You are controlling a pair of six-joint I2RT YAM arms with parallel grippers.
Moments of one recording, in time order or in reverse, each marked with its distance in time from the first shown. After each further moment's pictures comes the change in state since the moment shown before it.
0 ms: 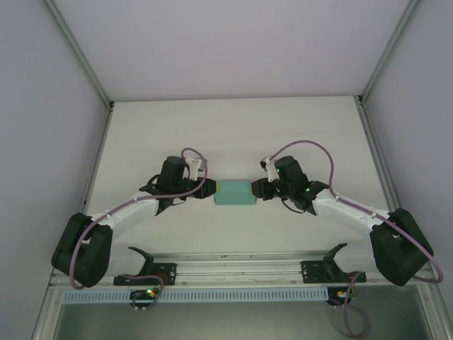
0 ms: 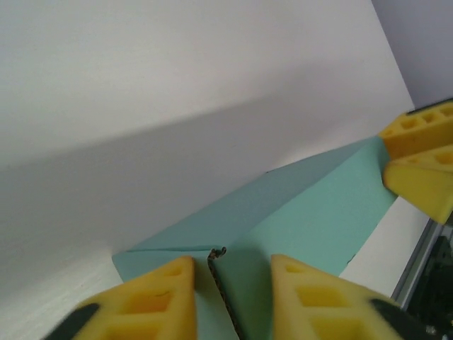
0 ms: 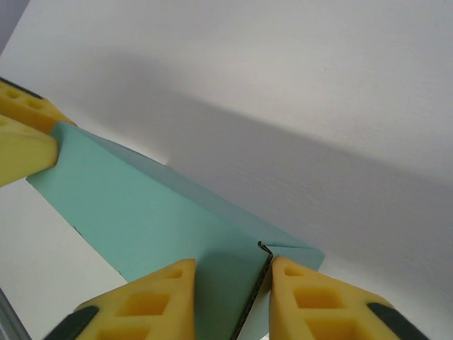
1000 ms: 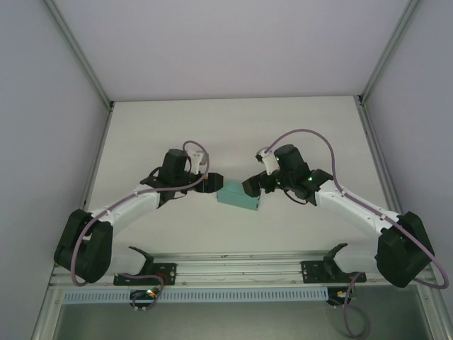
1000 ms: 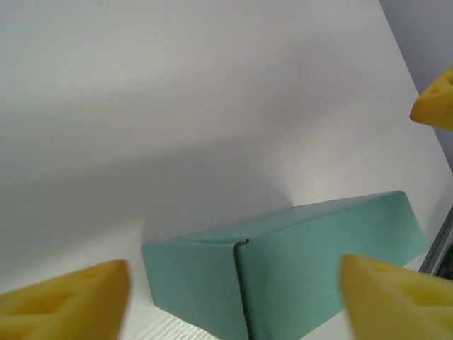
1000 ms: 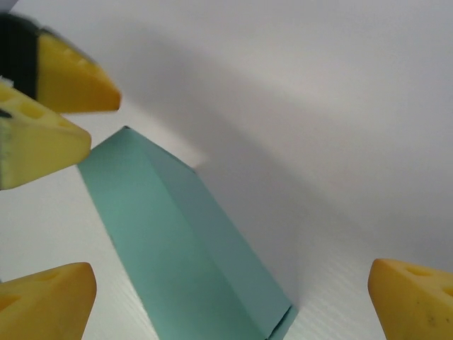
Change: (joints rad) left arm 0.006 0.027 0.117 -0.106 -0.035 0.045; right arm -0.006 -0.014 0.196 -0.238 -0.010 -0.240
